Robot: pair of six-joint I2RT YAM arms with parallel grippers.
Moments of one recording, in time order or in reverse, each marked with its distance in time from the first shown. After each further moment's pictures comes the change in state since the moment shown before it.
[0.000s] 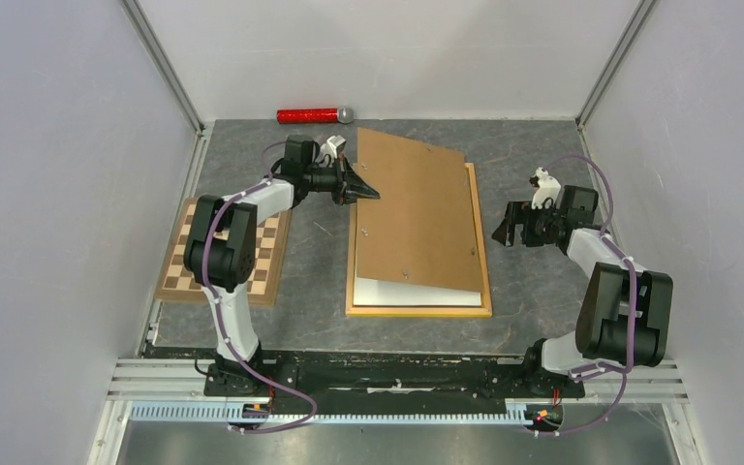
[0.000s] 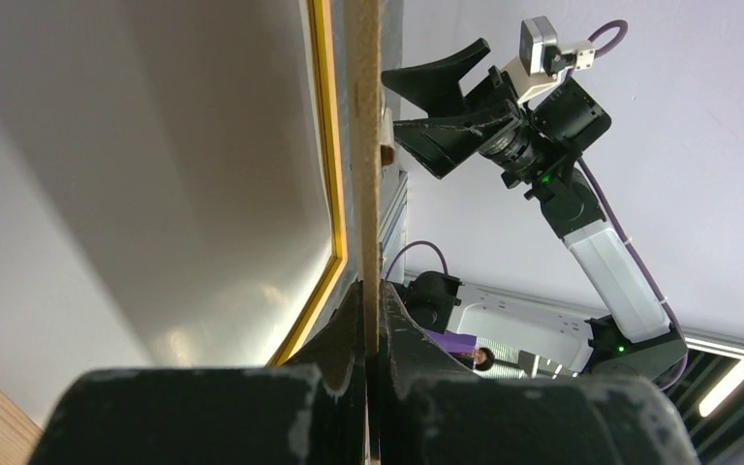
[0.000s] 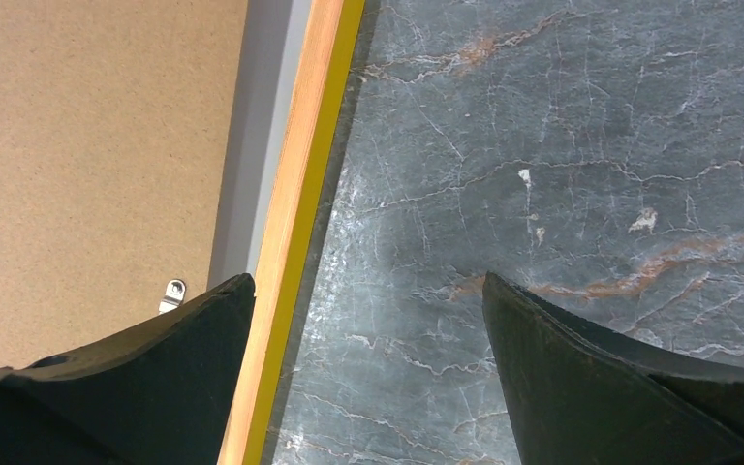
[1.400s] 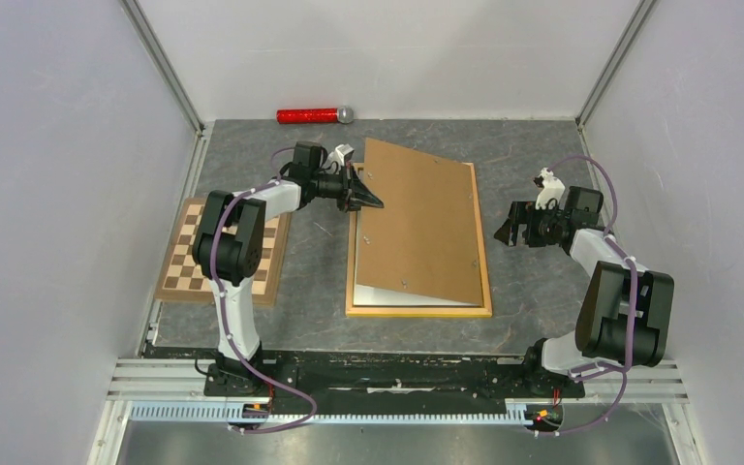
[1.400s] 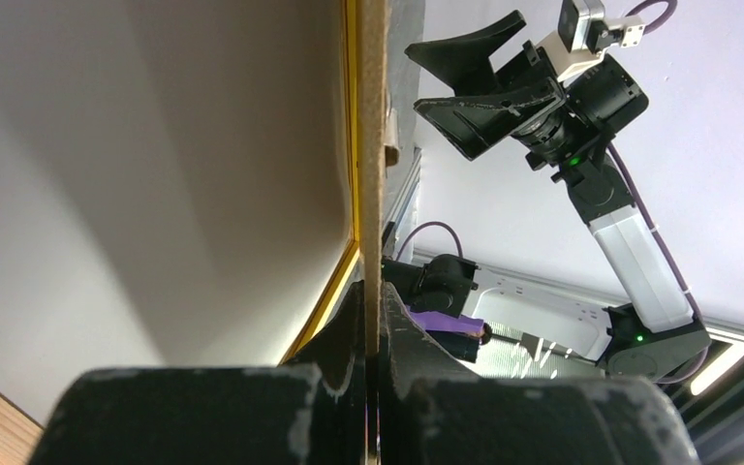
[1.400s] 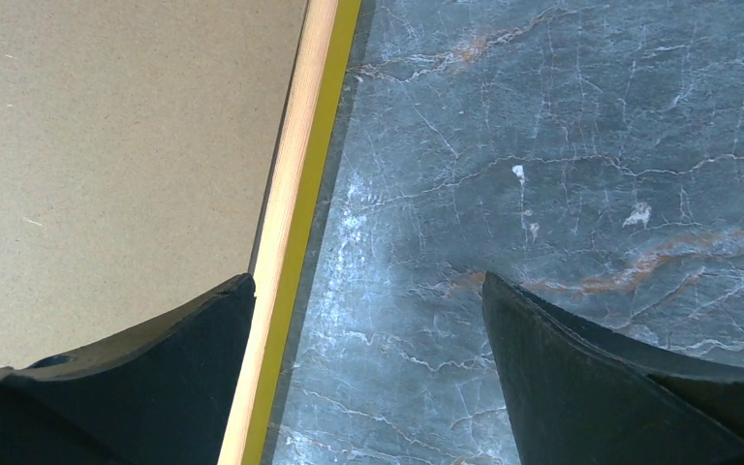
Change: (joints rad) left arm -0.024 0.070 0.016 -0.043 0.024 0.048; right arm -0.032 0.004 -0.001 0.000 -0.039 0.000
